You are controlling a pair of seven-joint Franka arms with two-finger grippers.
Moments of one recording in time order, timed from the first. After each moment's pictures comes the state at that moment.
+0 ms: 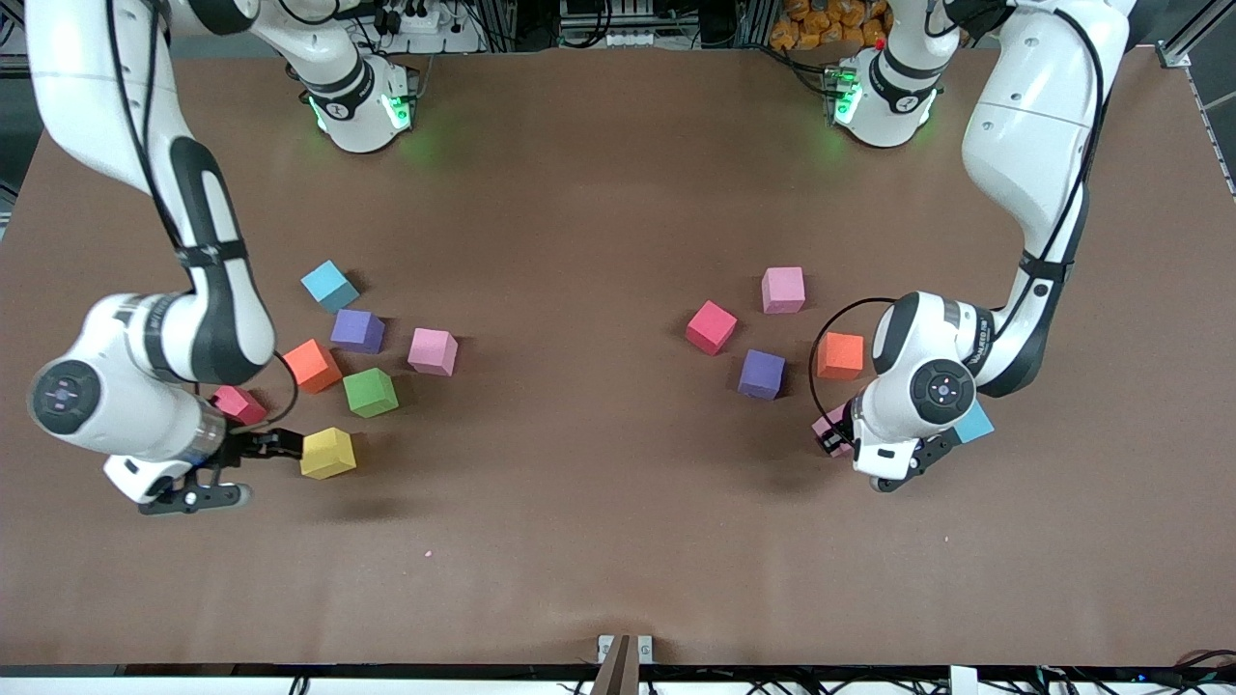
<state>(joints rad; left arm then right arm) -0.14 0.69 -0.16 -1.61 0.11 2.22 -0.88 0.12 0.65 -0.14 -1.52 0.09 2.18 -0.16</state>
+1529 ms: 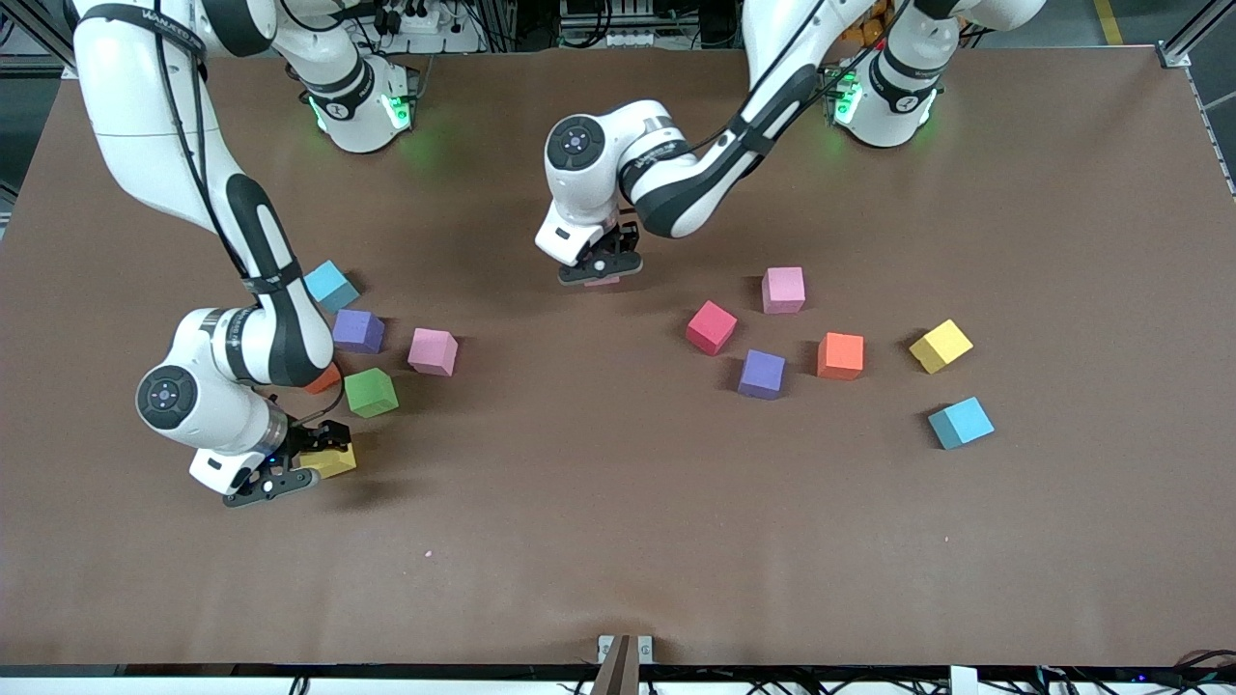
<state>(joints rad) -0.68 0.67 -0.39 -1.63 0.22 2.18 -1.27 0.14 0.69 -0.13 -1.66 0.14 2.37 -0.33</state>
